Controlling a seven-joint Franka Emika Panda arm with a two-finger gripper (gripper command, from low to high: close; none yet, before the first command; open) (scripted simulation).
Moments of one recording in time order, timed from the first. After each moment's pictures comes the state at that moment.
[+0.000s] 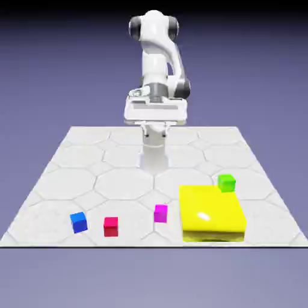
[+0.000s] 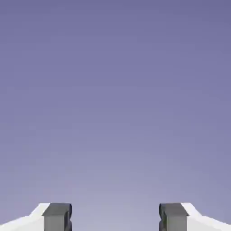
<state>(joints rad) 0.03 -0.55 -0.01 -2.81 0.01 3.03 0.69</state>
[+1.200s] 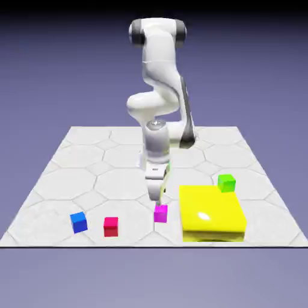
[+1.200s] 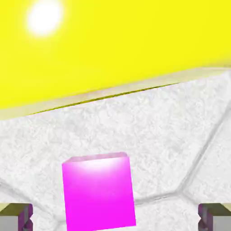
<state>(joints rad) 0.45 0.10 -0.36 -2.72 0.30 2.82 -0.86</state>
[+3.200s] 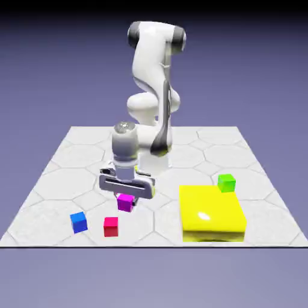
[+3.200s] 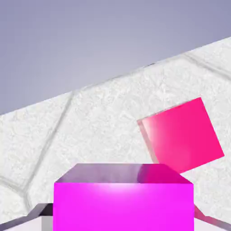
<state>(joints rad) 0.45 0.19 -0.64 -2.49 0.23 2.67 0.88</state>
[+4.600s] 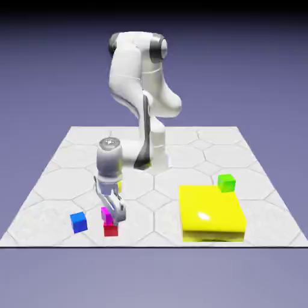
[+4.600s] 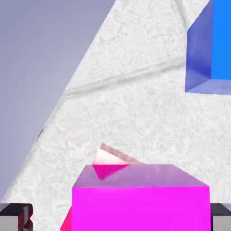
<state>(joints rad) -0.23 0.32 -0.08 -2.41 -0.10 2.77 1.63</state>
